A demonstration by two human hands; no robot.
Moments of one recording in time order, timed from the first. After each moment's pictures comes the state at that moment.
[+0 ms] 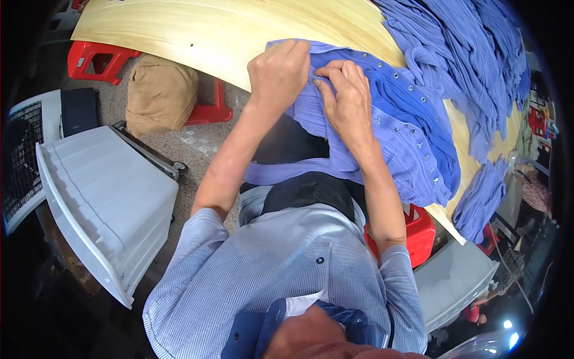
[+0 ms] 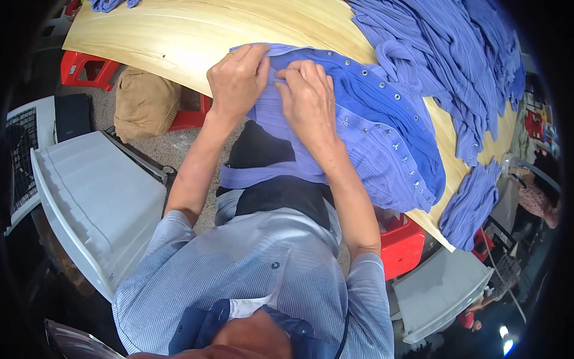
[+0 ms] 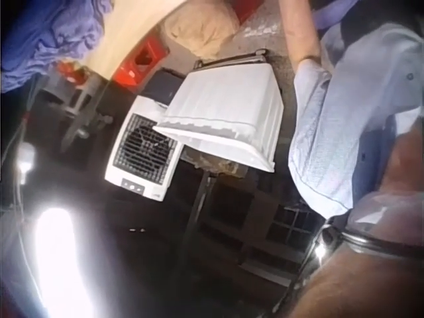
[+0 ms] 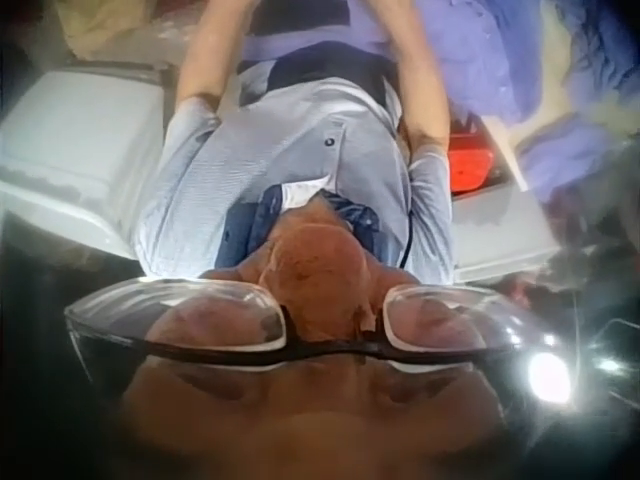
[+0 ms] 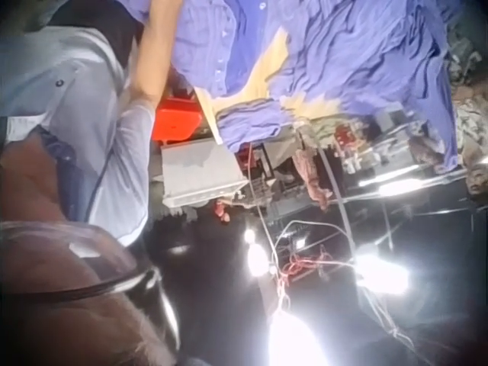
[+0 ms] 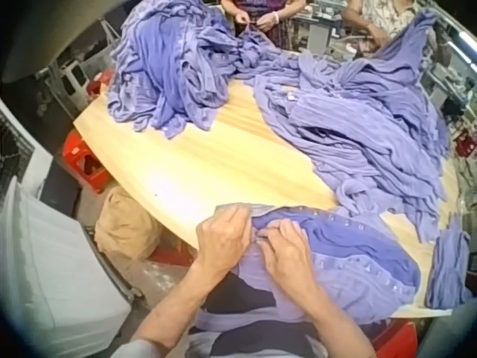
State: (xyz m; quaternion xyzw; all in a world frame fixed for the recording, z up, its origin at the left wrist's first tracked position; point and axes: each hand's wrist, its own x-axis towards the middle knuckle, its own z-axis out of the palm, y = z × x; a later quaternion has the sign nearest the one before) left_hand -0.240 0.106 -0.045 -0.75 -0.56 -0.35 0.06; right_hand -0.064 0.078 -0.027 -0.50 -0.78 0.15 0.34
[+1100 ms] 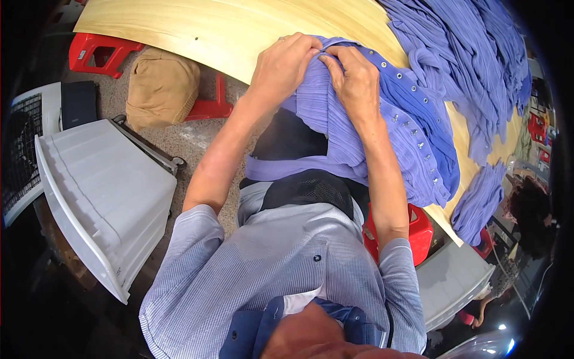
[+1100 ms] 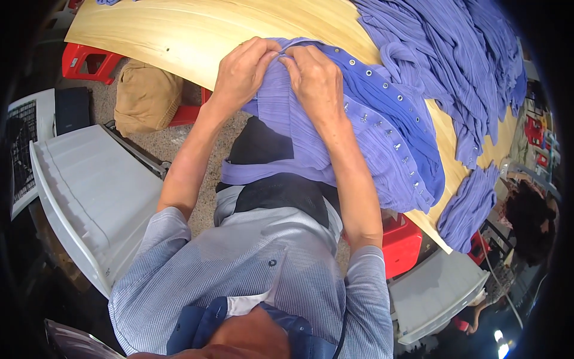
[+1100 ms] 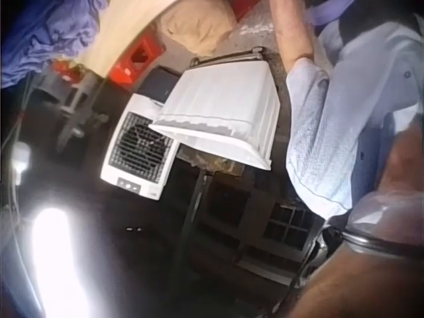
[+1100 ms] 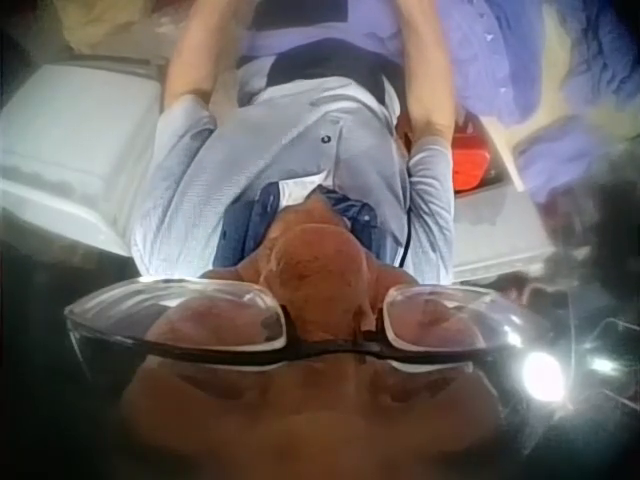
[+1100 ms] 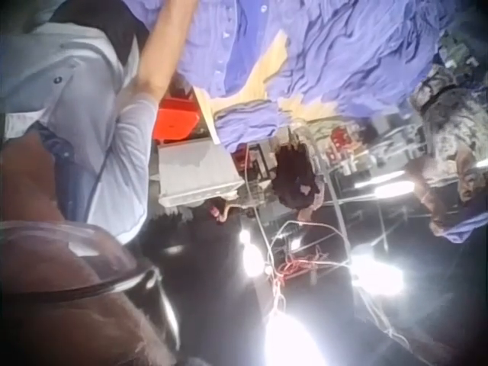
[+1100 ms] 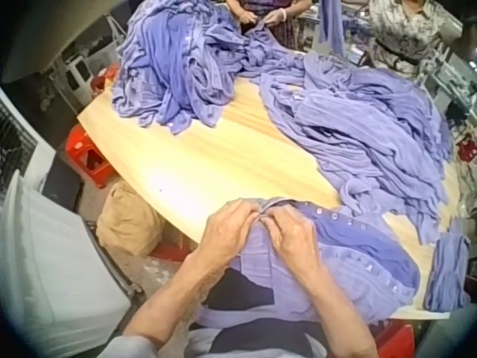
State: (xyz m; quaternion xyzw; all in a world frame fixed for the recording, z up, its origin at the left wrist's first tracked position) left_hand -0.249 0.113 -0.045 -0.75 -0.48 -0.43 -0.13; right_hand -0.063 0.115 -0.032 -0.48 -0.77 0.13 0.40
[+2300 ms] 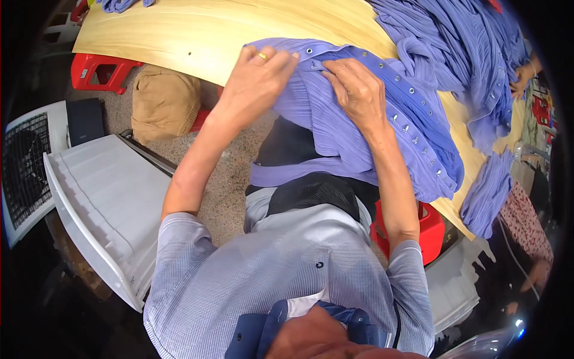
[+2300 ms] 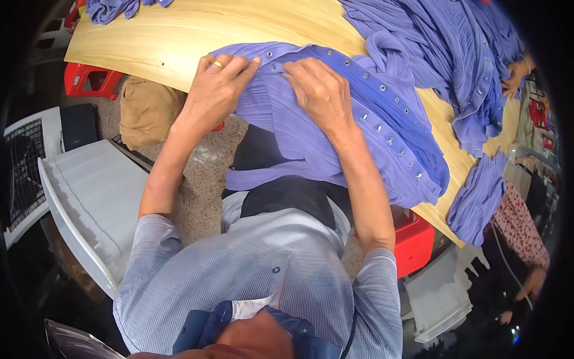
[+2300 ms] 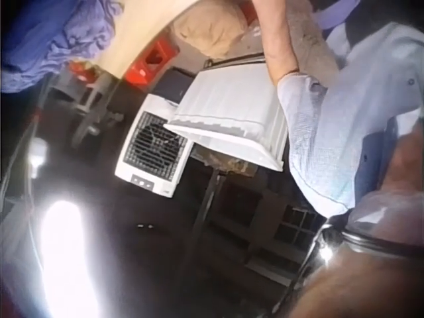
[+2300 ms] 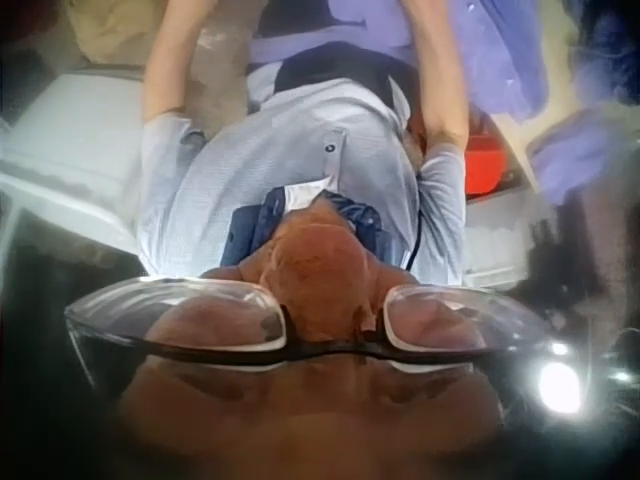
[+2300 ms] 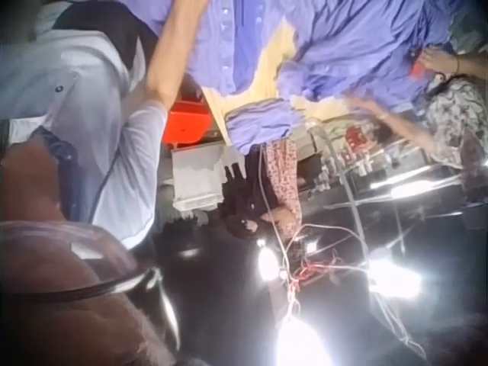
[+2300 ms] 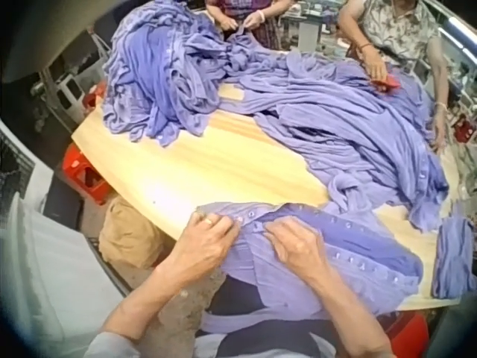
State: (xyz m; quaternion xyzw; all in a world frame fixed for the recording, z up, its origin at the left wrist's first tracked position) left_hand -0.288 0.091 -0.005 -0.90 -0.42 -0.13 0.08; right_hand -0.030 0.097 -0.035 -0.42 -0.81 0.10 0.41
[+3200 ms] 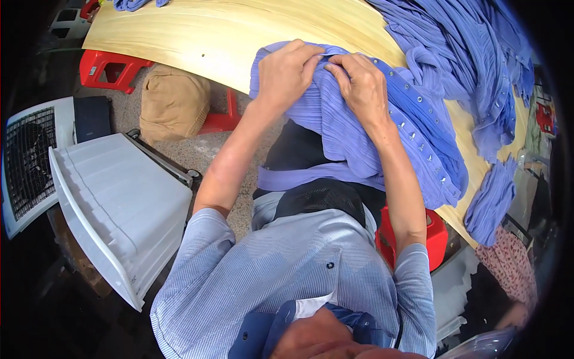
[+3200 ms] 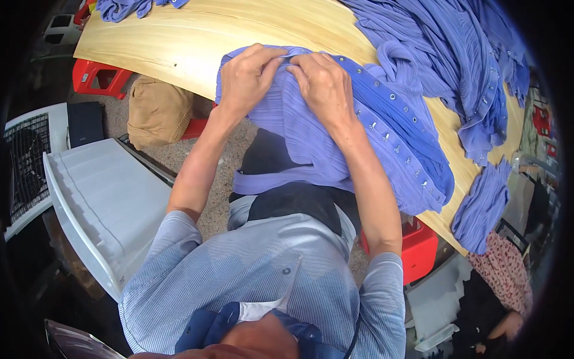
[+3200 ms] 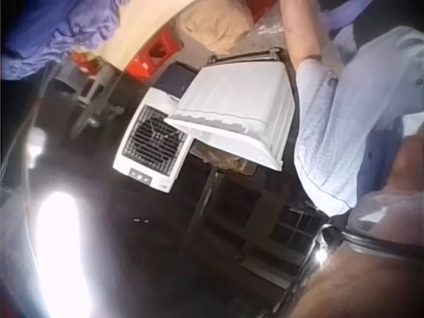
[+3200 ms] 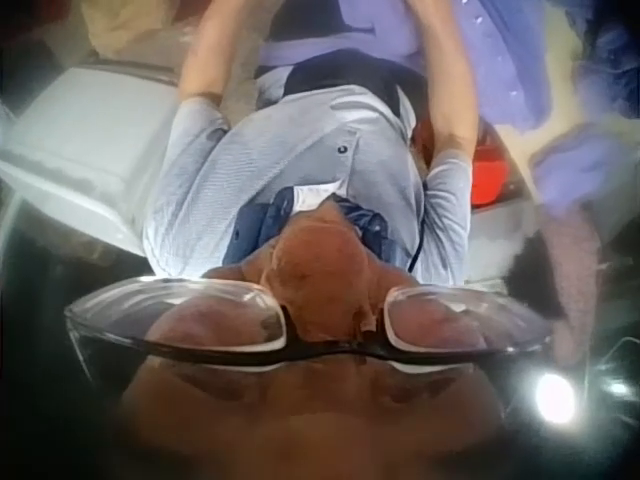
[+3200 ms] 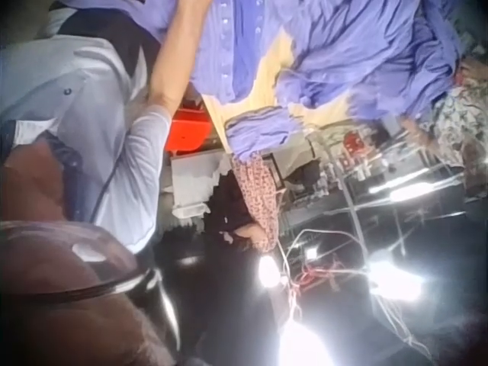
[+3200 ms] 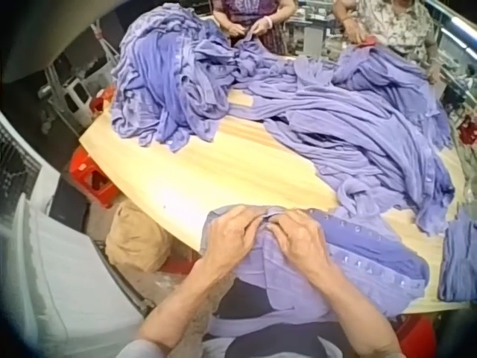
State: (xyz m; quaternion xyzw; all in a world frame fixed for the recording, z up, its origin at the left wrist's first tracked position) left_hand -0.244 0.121 -0.040 -0.74 -0.53 -0.40 -0.11; right_hand -0.049 0.120 -0.031 -0.47 -0.78 0.14 0.39
